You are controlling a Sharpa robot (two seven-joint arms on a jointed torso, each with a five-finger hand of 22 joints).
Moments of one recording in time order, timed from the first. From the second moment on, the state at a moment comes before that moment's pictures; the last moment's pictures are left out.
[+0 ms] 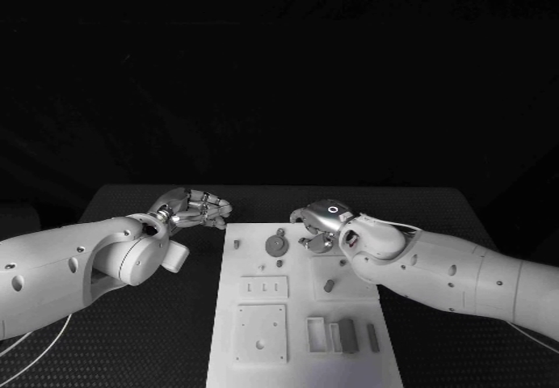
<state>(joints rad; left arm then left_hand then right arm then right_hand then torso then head) 1.38 -0.84 -0.24 1.44 -0.21 -0.32 0.18 1.56 -0.11 0.13 0.29 0.05 0.84 0.18 0.32 0.49 1.18 0.12 0.07 0.24 1.04 0.07 0.32 0.83 0.04 1.03 -0.03 0.18 0.64 1.16 -0.62 -0.05 1.27 -1.79 -0.39 -0.13 1.14 -0.21 0.68 -0.15 0.05 0.76 0.14 0.26 0.44 0.96 0.04 1.21 0.99 1.12 -0.05 1.48 0.92 0.23 1.07 -0.01 1.01 1.31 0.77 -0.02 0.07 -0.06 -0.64</state>
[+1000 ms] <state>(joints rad) 1.38 -0.85 -0.24 1.41 -0.22 -0.32 0.19 1.56 -0.11 0.13 0.29 0.05 0.87 0.17 0.32 0.50 1.21 0.10 0.08 0.25 1.05 0.07 0.31 0.84 0.03 1.03 -0.03 0.17 0.65 1.17 -0.93 -0.03 1.30 -1.41 -0.32 0.15 1.13 -0.22 0.67 -0.17 0.05 0.77 0.14 0.29 0.45 0.96 0.04 1.22 0.98 1.11 -0.05 1.48 0.92 0.23 1.06 -0.01 1.01 1.31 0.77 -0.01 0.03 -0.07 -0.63</state>
